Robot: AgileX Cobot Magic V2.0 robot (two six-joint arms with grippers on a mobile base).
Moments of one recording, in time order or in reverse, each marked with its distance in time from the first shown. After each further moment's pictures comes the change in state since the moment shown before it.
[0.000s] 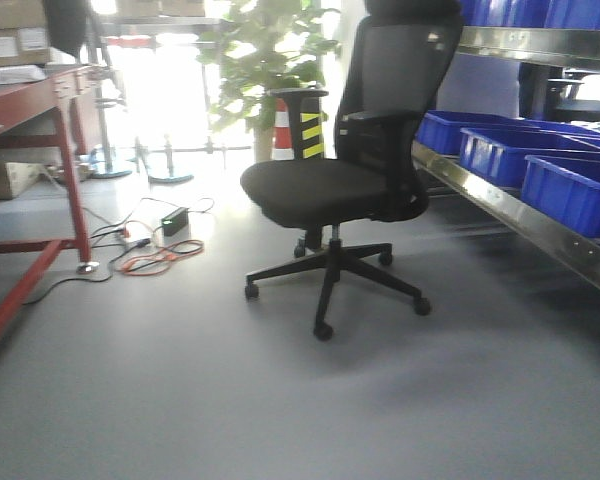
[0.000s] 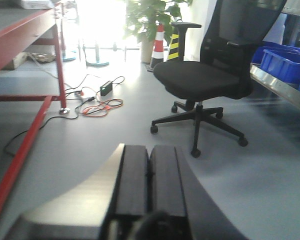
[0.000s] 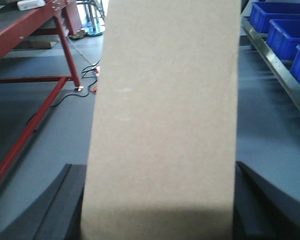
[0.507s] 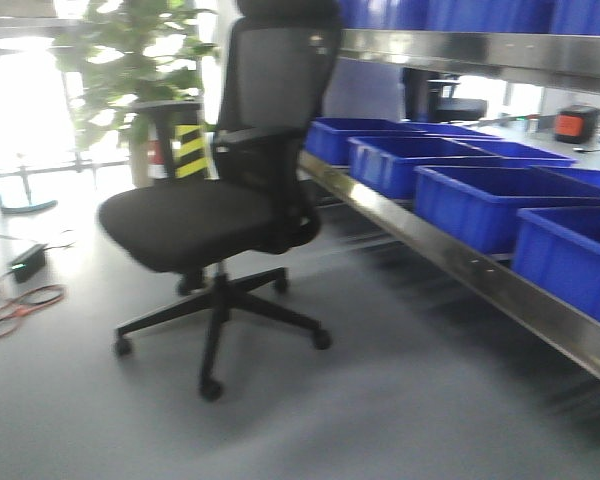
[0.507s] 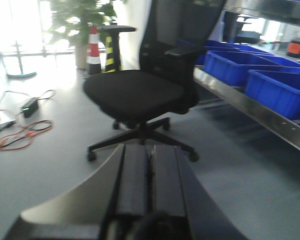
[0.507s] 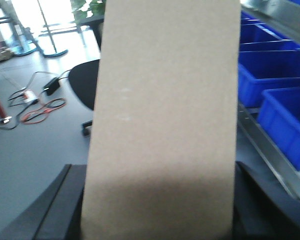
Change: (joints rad) left arm 0.000 0.000 0.000 0.000 0.000 0.000; right arm 0.000 0.000 0.000 0.000 0.000 0.000
